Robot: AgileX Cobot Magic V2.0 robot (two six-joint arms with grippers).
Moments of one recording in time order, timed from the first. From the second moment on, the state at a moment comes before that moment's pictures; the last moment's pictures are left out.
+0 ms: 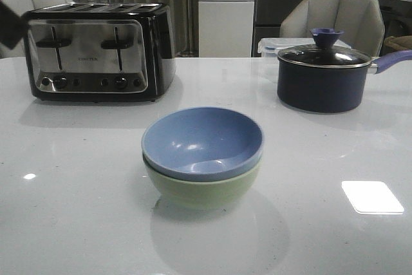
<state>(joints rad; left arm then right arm) -0.49 0.94 -0.78 -0.22 0.67 0.35 0.37 0.61 -0.64 0.15 0.77 -0.21</state>
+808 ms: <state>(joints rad) -0.49 0.67 -0.62 -0.17 0.66 0.29 0.37 0.46 -0.55 0.14 0.81 -0.21</state>
